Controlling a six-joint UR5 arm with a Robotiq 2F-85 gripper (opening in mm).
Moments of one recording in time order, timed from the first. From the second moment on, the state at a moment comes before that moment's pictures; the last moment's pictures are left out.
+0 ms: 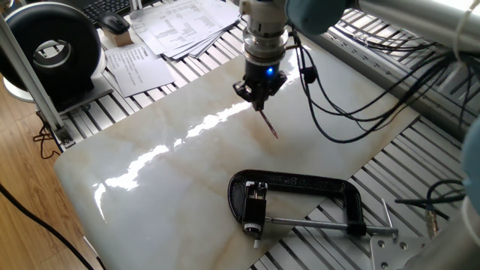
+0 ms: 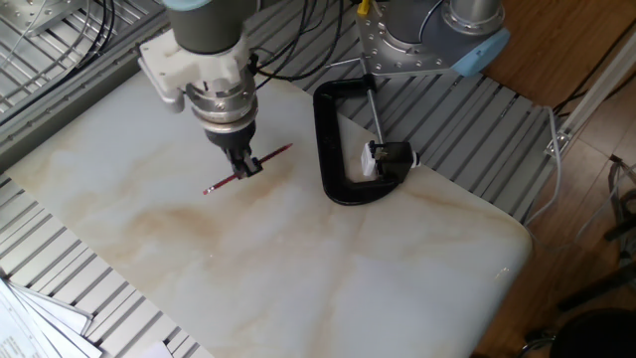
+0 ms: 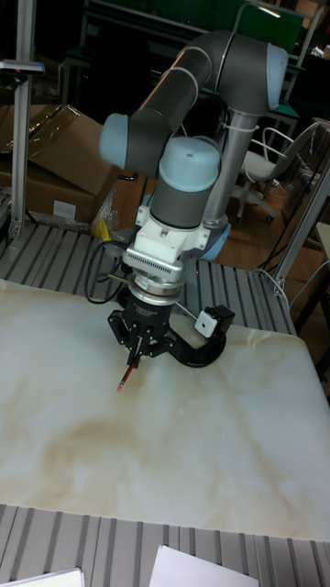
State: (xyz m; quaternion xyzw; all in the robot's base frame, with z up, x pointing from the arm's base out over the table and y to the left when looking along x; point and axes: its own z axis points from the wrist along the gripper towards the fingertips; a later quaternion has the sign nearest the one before) arm 0.523 -0.010 0.071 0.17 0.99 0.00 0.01
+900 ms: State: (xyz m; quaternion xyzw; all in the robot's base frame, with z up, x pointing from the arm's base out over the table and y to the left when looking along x) arm 0.496 0.041 0.078 0.25 0.97 0.01 0.01
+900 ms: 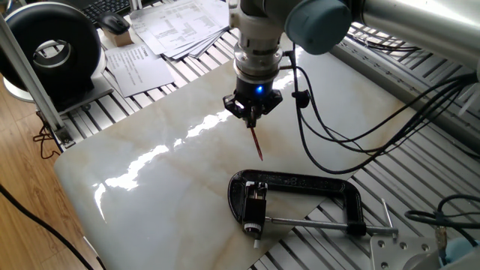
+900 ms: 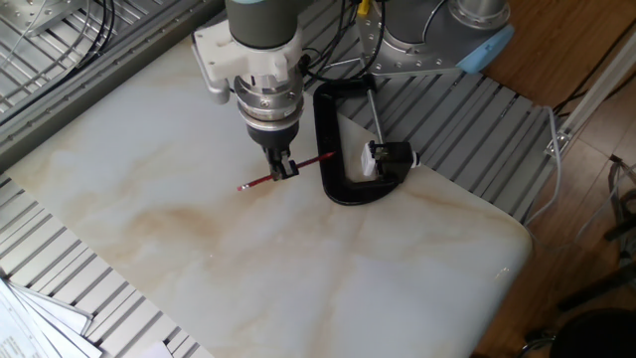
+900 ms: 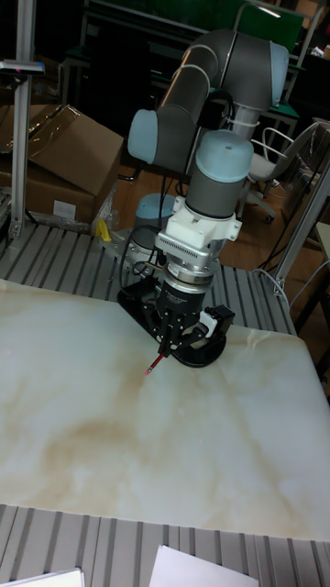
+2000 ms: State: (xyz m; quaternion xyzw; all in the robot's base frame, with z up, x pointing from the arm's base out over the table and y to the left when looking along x) arm 0.493 0.054 0.079 0.21 0.98 0.03 0.01
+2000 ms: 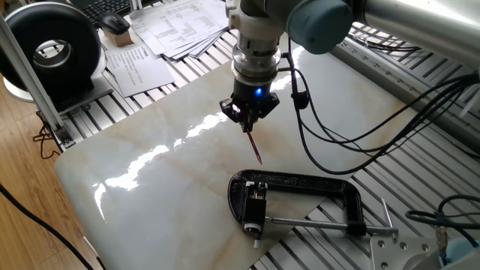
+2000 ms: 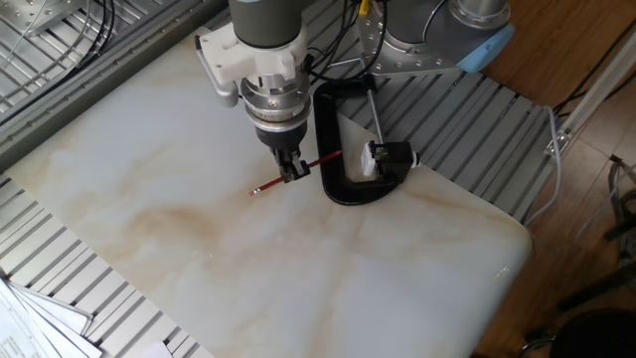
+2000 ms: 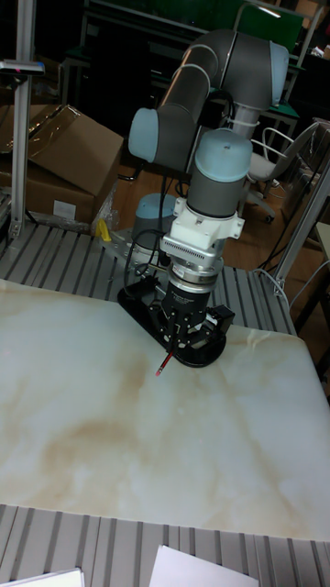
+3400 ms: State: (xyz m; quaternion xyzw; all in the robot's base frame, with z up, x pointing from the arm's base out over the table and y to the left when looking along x) arm 0.509 0.063 0.081 0.17 0.98 0.04 0.02
